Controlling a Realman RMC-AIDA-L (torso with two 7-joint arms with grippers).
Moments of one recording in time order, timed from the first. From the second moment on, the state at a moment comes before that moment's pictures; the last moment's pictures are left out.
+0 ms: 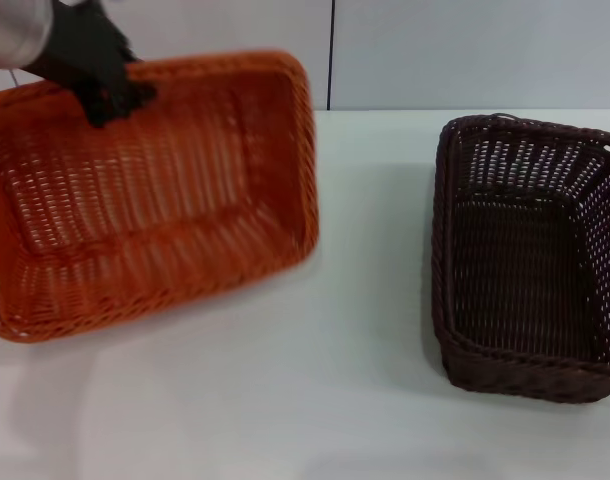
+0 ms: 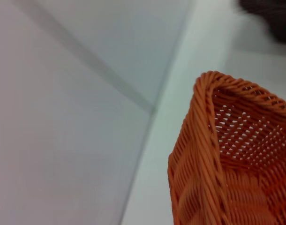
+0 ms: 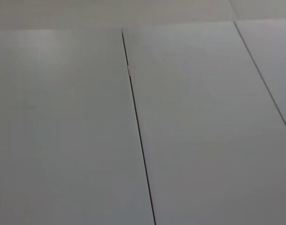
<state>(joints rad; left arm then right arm) -0.74 -2.06 1.12 1.64 -0.39 -1.56 1.25 0.18 2.08 2.37 -0.22 2.69 -2.12 0.29</state>
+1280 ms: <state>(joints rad) -0.79 -2.07 1.27 1.42 -0.58 -1.47 1.50 0.17 2.08 2.36 -0.22 2.69 -2.13 0.29</state>
